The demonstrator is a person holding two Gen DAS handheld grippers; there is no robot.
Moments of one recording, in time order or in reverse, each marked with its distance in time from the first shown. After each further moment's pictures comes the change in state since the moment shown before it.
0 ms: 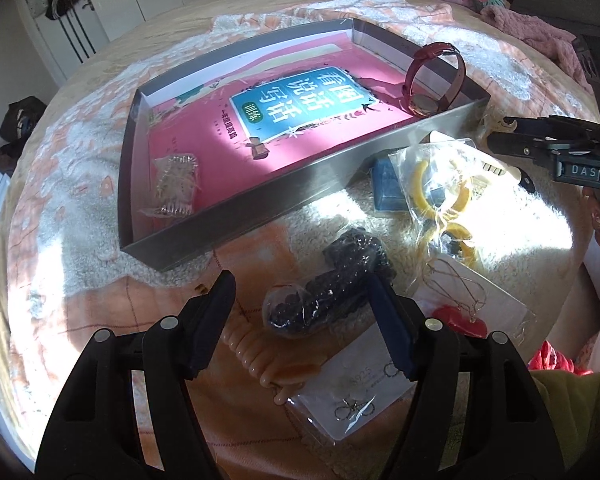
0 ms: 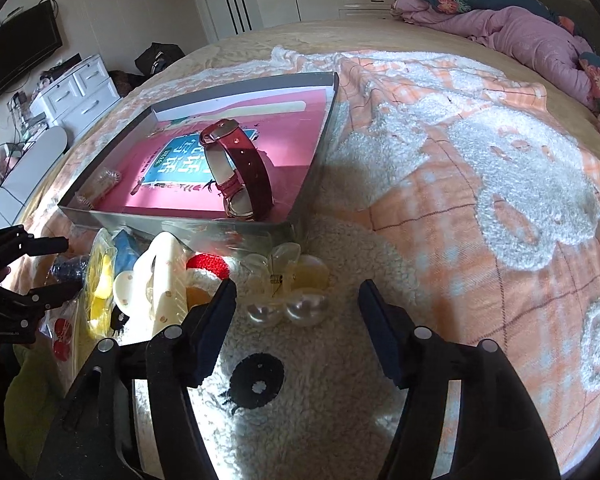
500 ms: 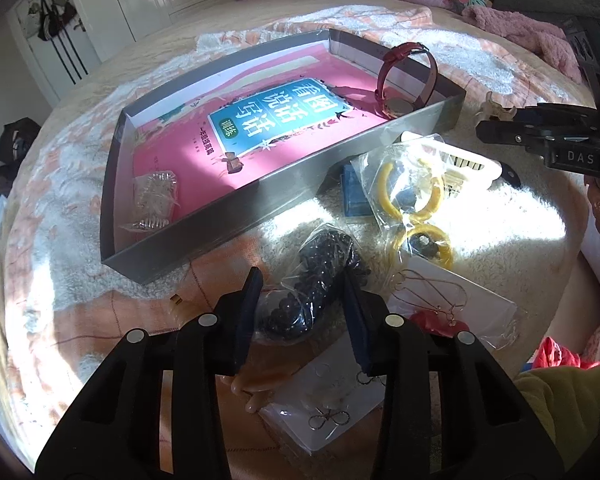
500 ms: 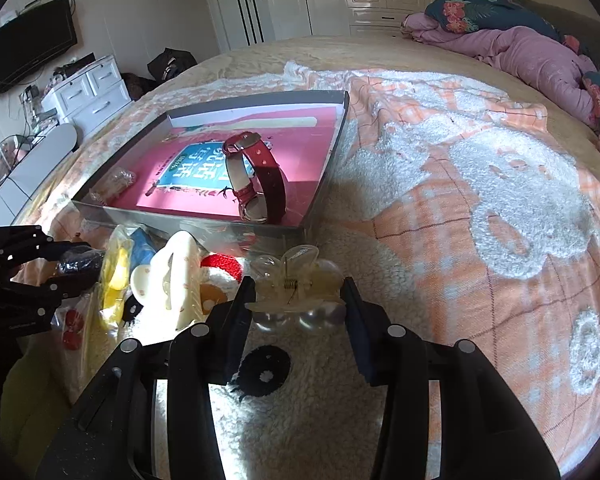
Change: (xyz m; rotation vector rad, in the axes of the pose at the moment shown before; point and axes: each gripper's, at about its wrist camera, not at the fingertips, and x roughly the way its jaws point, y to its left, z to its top) left arm -0.005 -0.017 -0.006 0.039 -0.077 0.001; right arm -0.021 0.002 -0.005 -0.037 -0.064 0.017
